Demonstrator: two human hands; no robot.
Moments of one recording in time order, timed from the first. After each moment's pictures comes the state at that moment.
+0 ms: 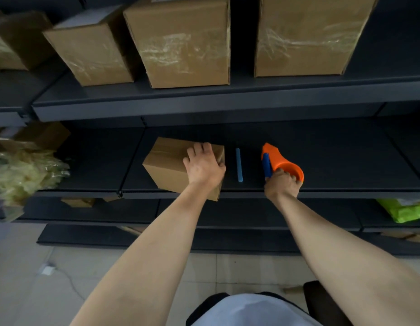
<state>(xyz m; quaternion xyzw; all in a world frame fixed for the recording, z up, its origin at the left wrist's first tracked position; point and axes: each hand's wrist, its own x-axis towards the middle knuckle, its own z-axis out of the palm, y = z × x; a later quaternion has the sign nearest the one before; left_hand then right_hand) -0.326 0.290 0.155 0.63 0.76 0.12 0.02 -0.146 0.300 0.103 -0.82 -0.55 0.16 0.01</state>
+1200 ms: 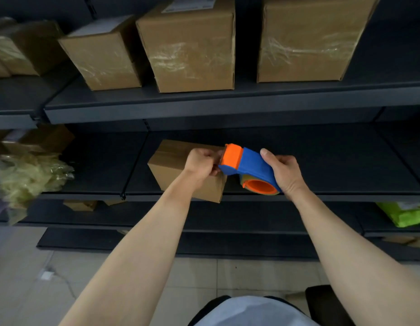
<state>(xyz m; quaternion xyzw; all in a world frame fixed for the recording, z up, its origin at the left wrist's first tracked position) -0.342 0.280 0.195 0.43 0.67 0.39 0.46 -0.140 0.285 0.159 -0.58 -0.51 0.46 0.44</state>
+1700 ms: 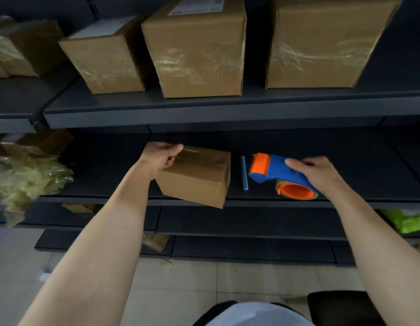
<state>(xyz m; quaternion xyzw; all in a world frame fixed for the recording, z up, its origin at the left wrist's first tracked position) -0.453 0.309 0.205 0.38 0.70 0.40 0.46 -0.079 0.308 0.169 -0.64 -0.57 0.41 0.31</state>
